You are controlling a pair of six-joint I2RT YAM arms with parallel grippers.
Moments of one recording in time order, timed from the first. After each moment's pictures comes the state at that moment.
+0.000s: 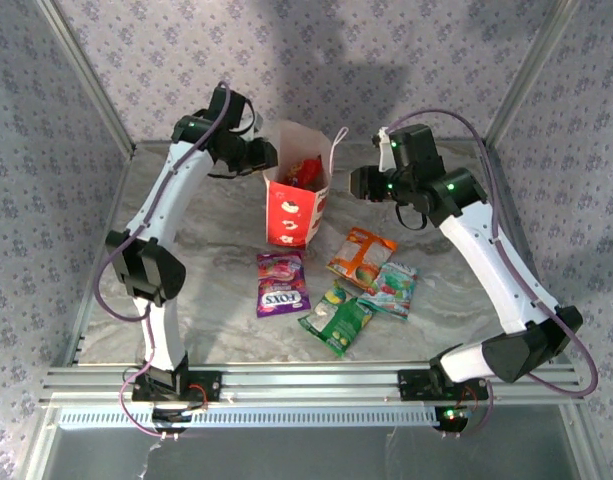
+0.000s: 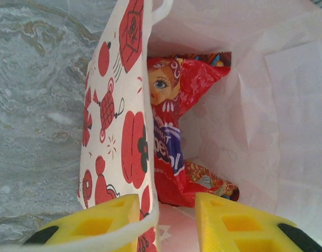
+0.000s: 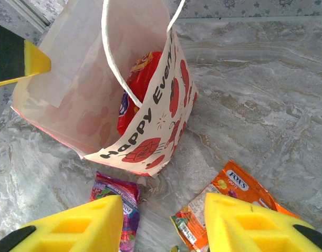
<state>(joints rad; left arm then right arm) -0.37 1.96 2.17 -1.14 0.29 -0.44 0.46 1.40 1.62 -0.90 -0.09 0.32</state>
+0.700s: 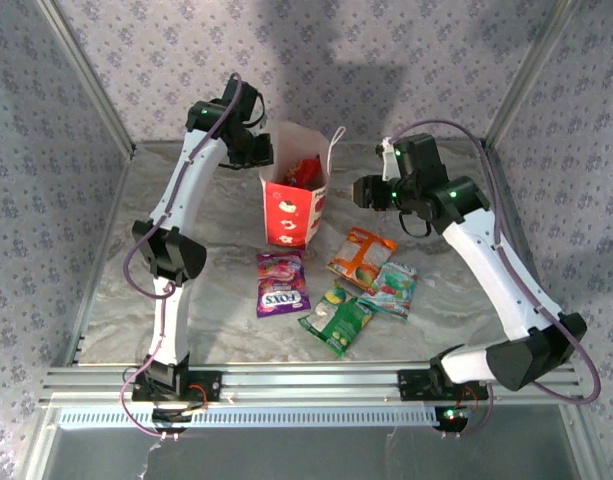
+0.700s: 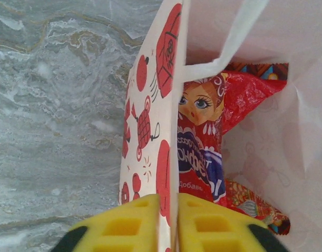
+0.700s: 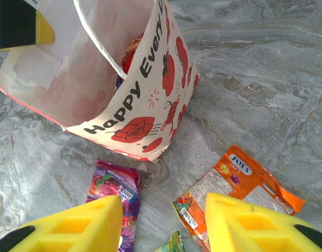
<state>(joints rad) -0.39 2.20 2.56 -1.40 0.13 -0.38 0.44 1.35 1.52 -0.89 -0.14 0.32</state>
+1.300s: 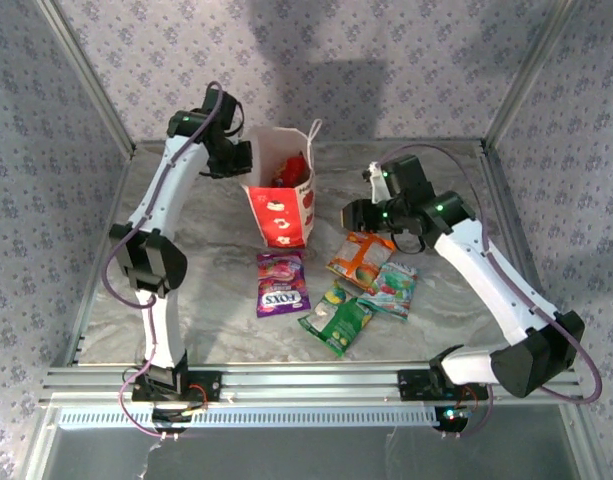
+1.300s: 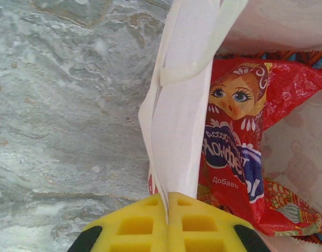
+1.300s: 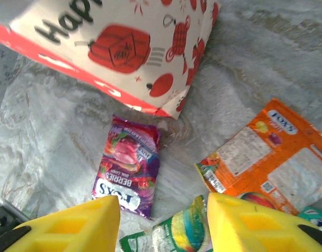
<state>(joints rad) -0.30 2.01 2.20 -1.28 0.09 -0.40 0.51 1.32 1.36 -0.86 -0.23 0.36</state>
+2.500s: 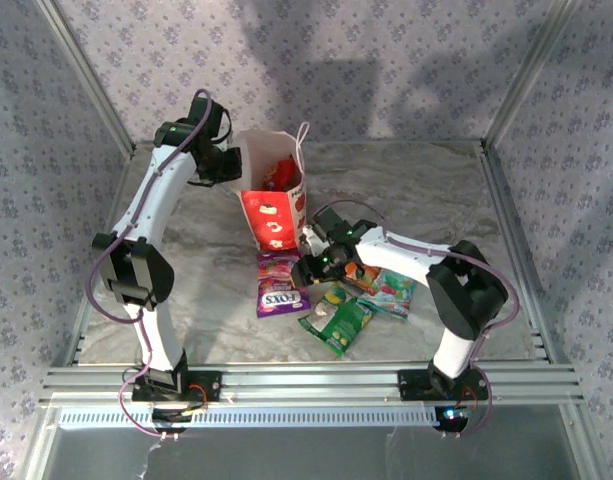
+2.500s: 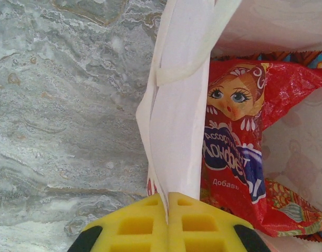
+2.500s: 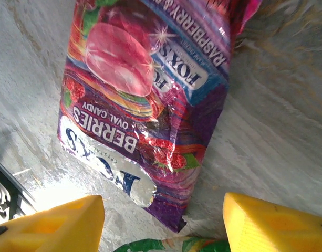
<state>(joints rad) -0.27 1.89 2.00 -1.17 0.10 -0.37 0.76 1.75 1.16 -0.58 -0.40 0.42</state>
